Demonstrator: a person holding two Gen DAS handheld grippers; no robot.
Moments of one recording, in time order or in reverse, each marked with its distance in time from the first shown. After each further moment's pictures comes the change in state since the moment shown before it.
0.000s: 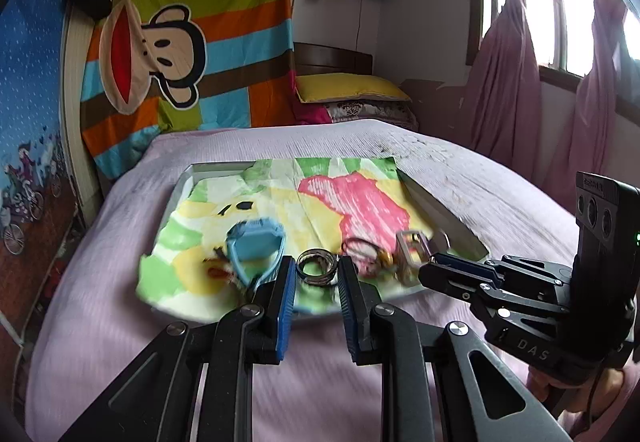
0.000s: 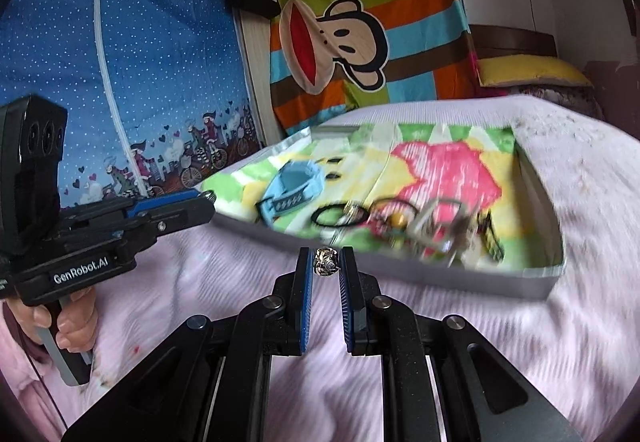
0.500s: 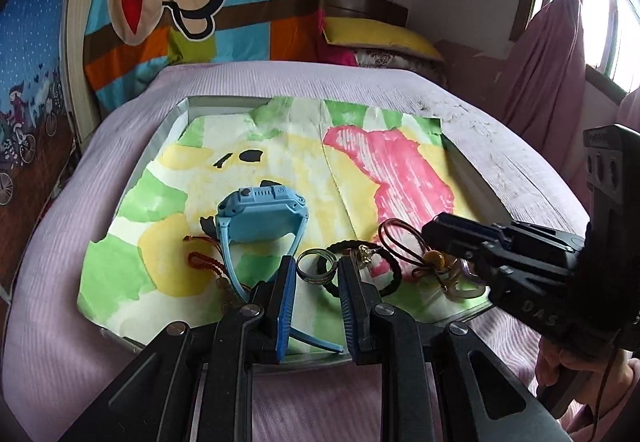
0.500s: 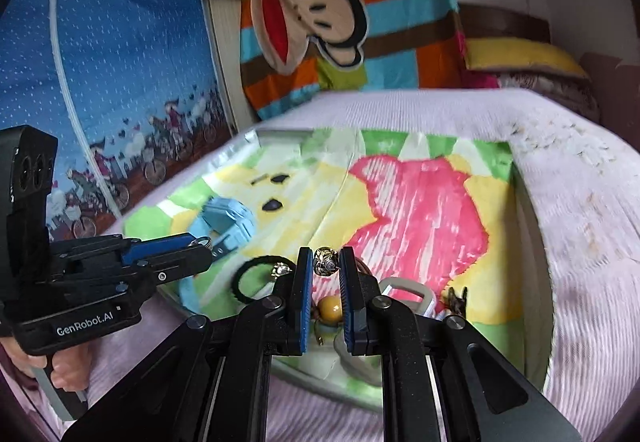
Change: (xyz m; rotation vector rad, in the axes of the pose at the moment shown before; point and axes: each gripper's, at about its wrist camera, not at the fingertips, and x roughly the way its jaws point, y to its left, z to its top) left arm 0.075 0.018 0.005 -0.118 0.222 0.030; right arm 0.078 -0.039 0.055 0.018 0.171 -0.053
